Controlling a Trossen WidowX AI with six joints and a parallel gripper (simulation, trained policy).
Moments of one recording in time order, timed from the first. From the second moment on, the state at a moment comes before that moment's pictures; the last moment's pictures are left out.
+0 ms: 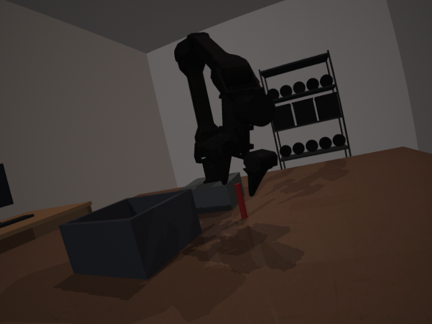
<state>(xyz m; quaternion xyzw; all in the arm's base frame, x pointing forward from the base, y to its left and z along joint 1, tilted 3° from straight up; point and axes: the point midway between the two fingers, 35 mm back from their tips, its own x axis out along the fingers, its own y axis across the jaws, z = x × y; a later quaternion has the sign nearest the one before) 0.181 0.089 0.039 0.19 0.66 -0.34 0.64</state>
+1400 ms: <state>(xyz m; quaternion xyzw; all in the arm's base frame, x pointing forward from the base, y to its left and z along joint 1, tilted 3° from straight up) 0.200 0.049 0.029 0.12 0.62 -0.38 0.67</state>
